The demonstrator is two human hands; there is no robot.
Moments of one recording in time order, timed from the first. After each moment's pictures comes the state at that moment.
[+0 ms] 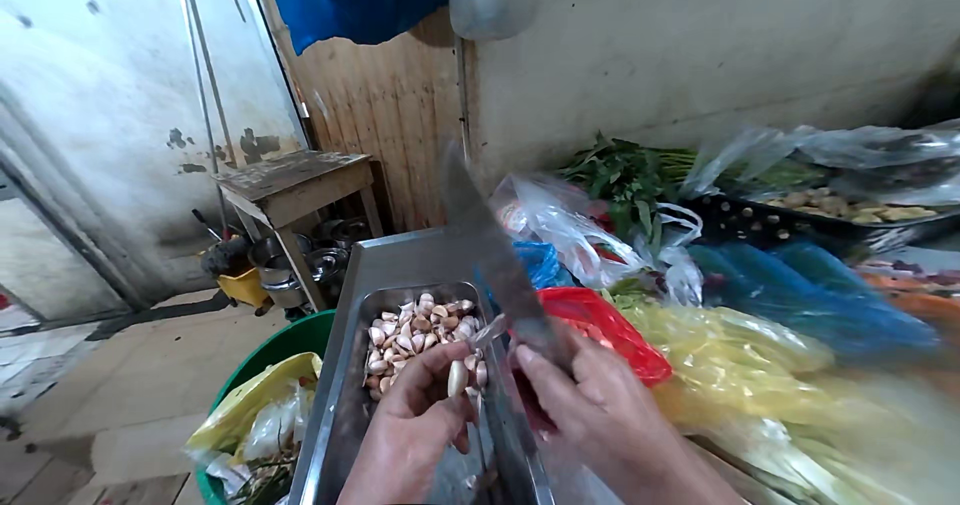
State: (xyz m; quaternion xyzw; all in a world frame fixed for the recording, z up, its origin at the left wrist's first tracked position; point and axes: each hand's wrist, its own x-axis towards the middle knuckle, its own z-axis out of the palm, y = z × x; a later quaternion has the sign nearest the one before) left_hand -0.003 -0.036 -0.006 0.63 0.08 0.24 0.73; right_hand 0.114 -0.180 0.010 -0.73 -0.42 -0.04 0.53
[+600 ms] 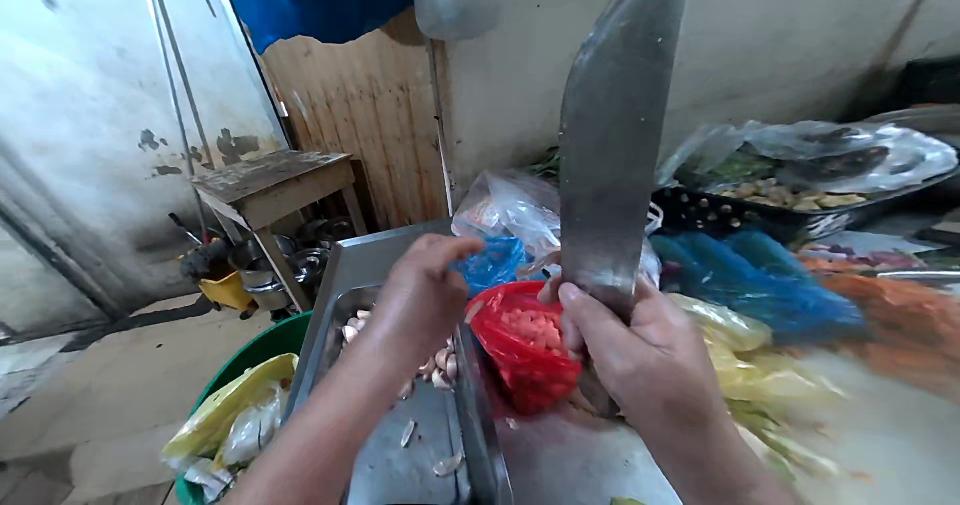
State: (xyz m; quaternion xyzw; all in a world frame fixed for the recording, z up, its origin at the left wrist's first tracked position) left_hand 0.068 -0.042 0.082 0.93 0.07 0.24 0.28; right_hand 0.150 -0.204 0.016 -0.66 -0.34 -0.15 0.66
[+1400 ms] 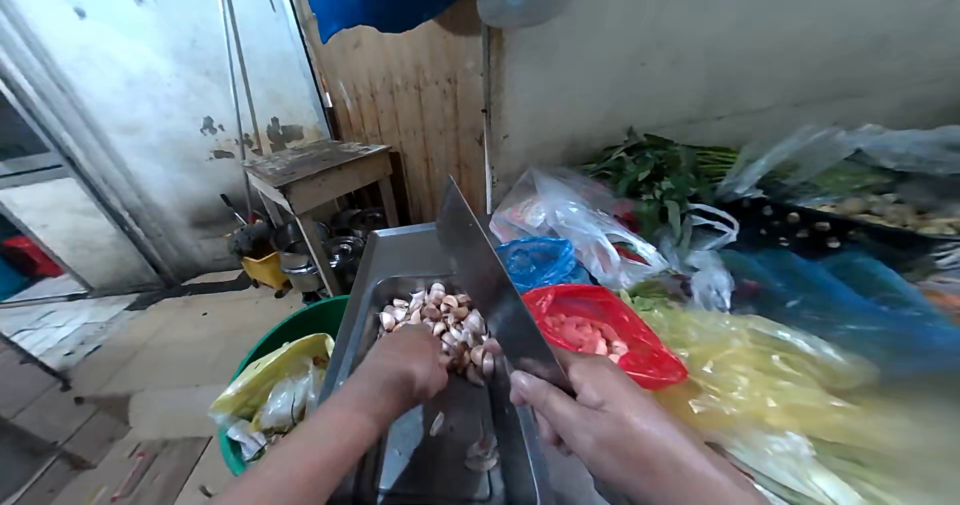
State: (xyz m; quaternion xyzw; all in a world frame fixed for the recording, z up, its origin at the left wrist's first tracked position) left_hand 0.053 0.017 0.014 0.96 0.20 -0.18 0.07; right_hand 0.126 -0.193 0.015 -0.74 -0.45 0.20 0.45
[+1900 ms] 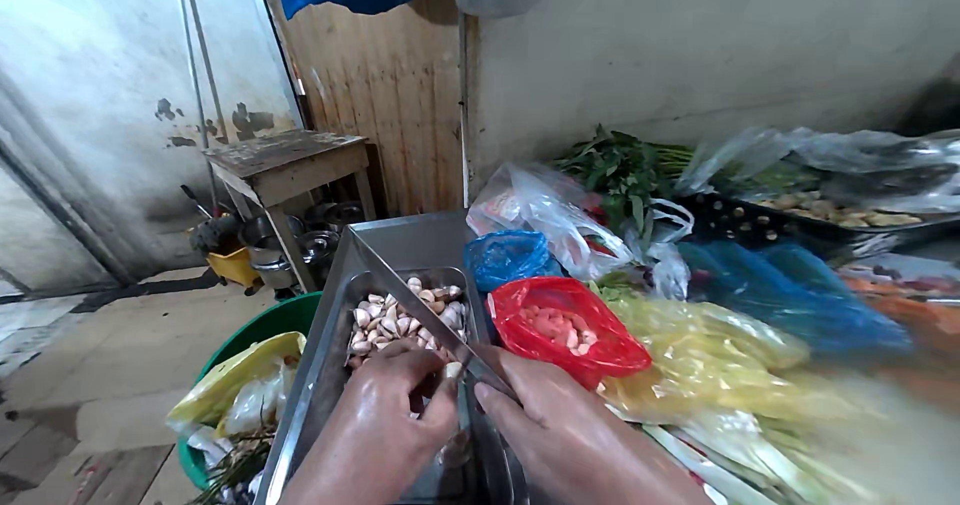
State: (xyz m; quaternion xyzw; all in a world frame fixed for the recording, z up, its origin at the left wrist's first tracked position) left_hand -0.007 -0.031 0.004 0.92 0.08 0.31 0.24; right_hand 0.109 -0.186 0.029 -0.78 -0.49 0.19 0.35
